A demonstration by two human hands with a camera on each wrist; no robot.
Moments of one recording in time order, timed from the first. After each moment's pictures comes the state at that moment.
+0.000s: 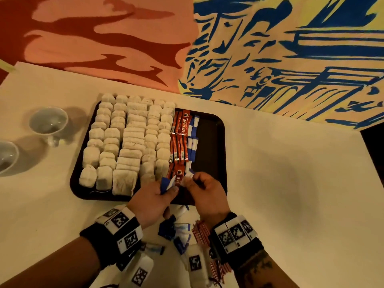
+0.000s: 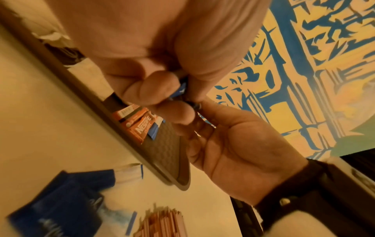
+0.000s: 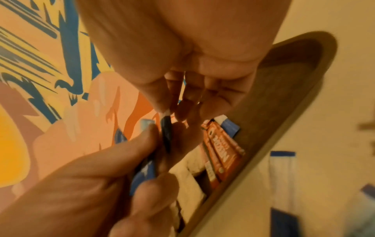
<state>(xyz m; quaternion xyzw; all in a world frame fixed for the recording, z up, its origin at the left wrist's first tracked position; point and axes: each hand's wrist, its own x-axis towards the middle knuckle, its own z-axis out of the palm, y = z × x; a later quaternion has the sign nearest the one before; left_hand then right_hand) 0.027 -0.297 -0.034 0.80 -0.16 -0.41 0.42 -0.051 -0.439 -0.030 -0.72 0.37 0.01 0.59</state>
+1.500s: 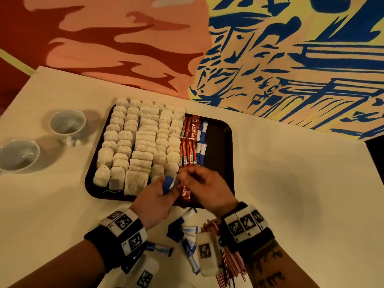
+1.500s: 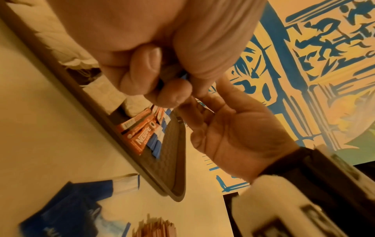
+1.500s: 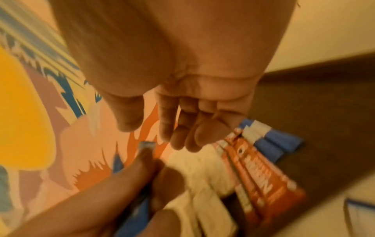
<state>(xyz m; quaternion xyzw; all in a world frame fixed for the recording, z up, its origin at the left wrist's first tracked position) 0.030 -0.282 -0.026 0.74 -0.10 -0.39 0.53 -0.023 -0.439 -0.003 -0.76 0.24 0.09 0.60</state>
